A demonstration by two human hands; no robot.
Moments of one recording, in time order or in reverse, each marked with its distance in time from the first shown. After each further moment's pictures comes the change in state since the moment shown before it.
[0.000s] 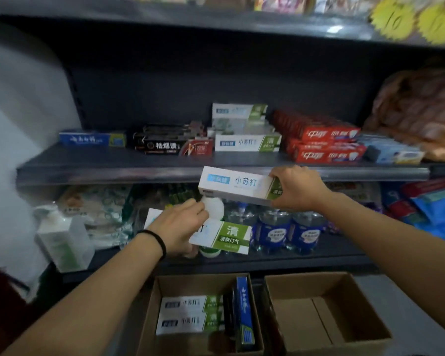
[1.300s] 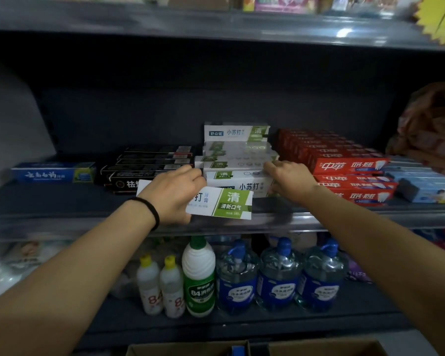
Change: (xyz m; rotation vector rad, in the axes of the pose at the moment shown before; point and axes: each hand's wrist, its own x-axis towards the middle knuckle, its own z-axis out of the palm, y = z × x) left_hand 0.162 -0.085 -0.069 0.124 0.101 -0.088; right_hand 0.182 0.102 0.035 -0.111 0.136 -0.091
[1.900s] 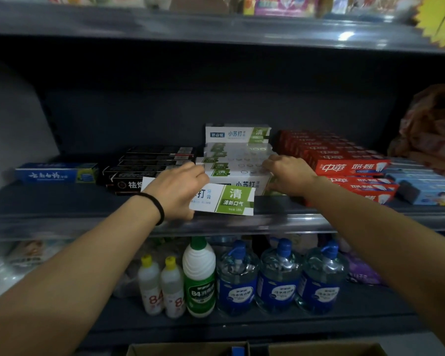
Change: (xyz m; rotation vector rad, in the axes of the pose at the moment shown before) left_hand 0.010 -0.002 0.001 0.025 -0.011 -0.024; right_hand 0.014 0.002 -0.017 0.054 -0.064 -0.034
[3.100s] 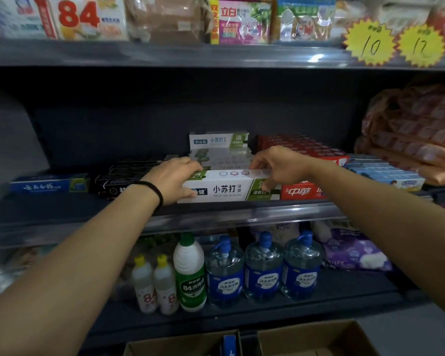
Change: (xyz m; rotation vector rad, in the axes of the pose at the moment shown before) left_hand 0.004 0.012 -0.039 -0.268 0.012 -0.078; right_hand -0.066 0.001 -0.083 0.478 -0.182 0.044
